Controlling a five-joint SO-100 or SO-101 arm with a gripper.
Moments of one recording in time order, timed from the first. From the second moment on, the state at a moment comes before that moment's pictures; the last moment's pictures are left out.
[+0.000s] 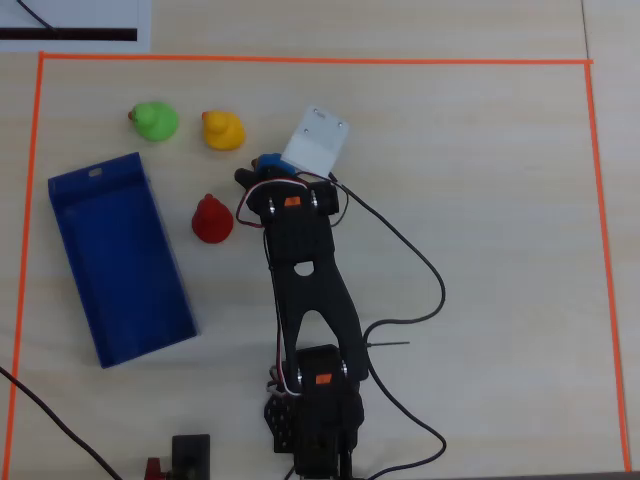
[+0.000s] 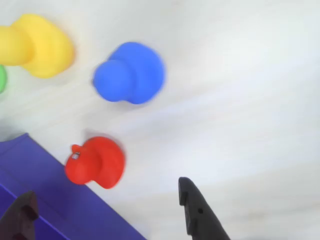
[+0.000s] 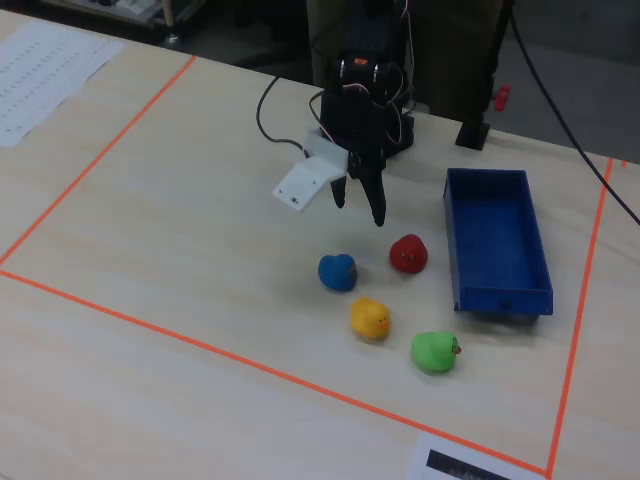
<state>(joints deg) -5.9 104.2 104.4 68.6 -52.1</state>
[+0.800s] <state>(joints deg) -5.5 86.3 99.1 56.4 -51.4</state>
